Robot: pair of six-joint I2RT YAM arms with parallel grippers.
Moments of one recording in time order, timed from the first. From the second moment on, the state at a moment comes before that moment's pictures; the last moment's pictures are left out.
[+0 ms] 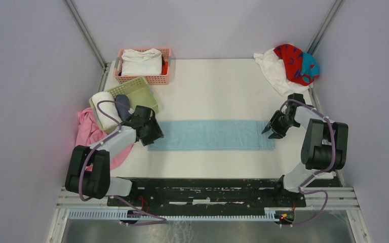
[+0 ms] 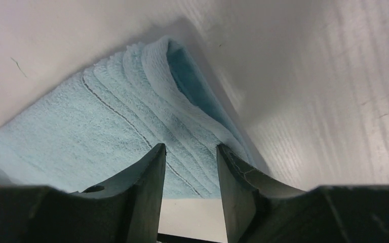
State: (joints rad) left arm -0.23 1.35 0.69 -0.41 -0.04 -0.67; right arm -0.18 1.65 0.92 -0.60 -0.26 0.47
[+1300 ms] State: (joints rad) left arm -0.22 1.26 0.79 -0.48 -0.08 -0.60; right arm -0.16 1.77 1.09 -0.69 0.05 0.32
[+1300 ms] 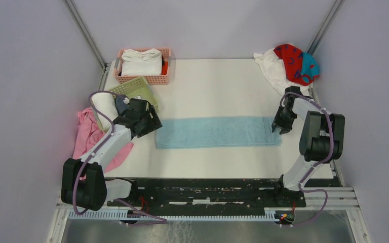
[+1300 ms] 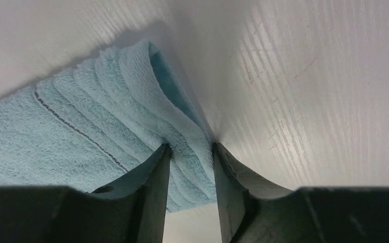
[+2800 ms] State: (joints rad) left arm -0.45 1.56 0.68 0.00 0.27 -0.86; right arm 0.40 1.63 1.37 -0.90 0.04 0.47
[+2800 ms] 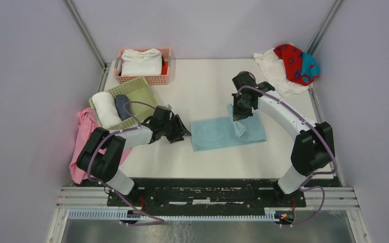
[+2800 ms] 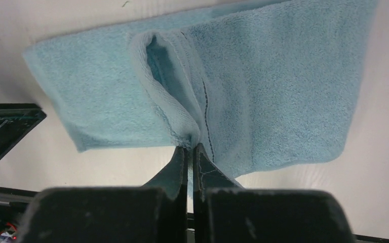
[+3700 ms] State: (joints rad) left arm -0.51 1.63 0.68 0.08 0.27 -0.90; right arm 0.73 1.91 1.57 -0.89 0.17 0.78
